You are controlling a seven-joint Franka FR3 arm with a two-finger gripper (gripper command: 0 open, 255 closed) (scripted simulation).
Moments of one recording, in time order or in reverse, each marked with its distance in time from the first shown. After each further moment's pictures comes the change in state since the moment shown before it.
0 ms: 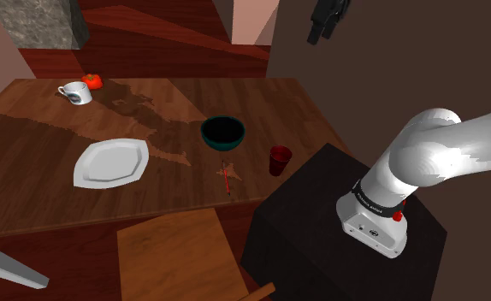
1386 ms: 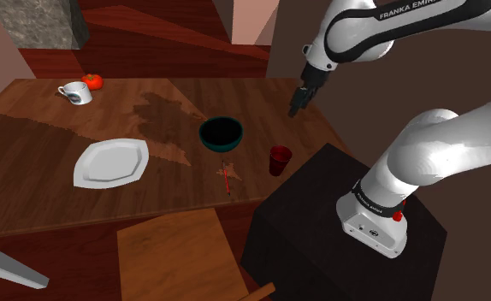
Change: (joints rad) arm -0.035 0.160 -0.140 -0.525 0.006 0.628 -0.190
